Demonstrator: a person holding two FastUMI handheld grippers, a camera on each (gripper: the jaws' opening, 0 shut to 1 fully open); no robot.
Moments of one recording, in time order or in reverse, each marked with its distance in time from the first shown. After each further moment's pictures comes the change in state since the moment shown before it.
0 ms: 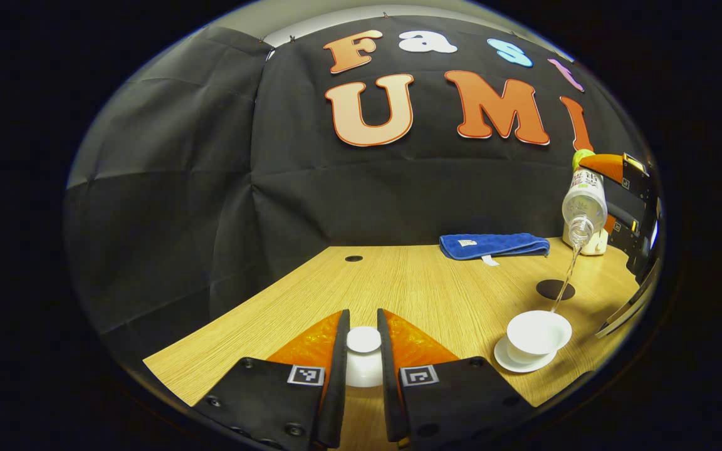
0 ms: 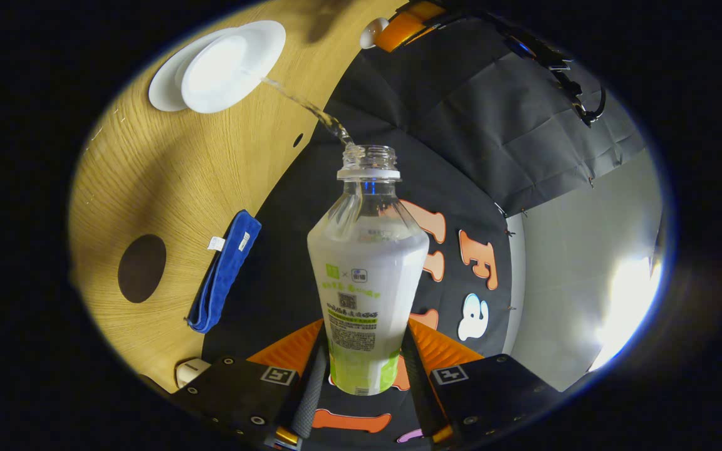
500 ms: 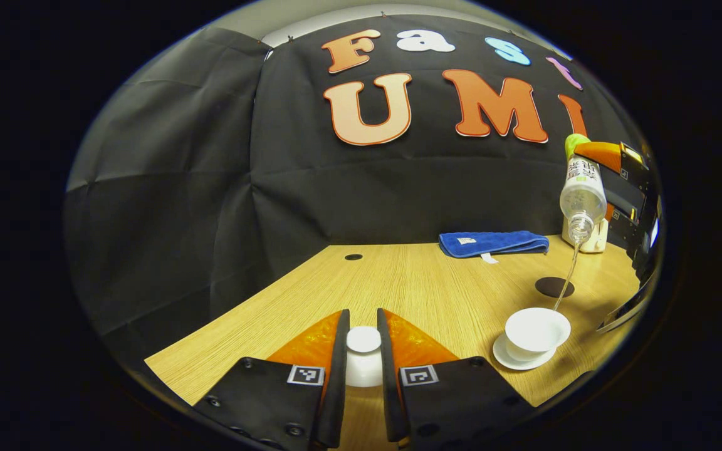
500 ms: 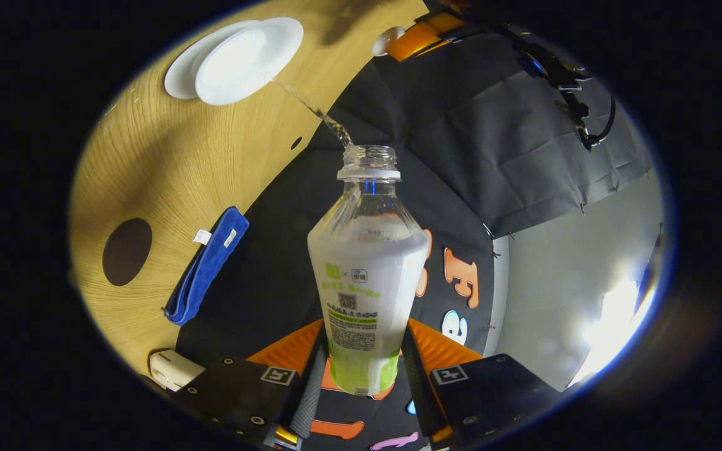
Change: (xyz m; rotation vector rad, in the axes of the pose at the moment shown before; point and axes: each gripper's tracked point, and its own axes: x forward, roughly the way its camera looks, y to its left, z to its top) left arm -0.004 -0.002 -0.001 0.009 0.004 0.000; right arm 0.000 -0.012 0.011 -0.090 -0.058 -0.048
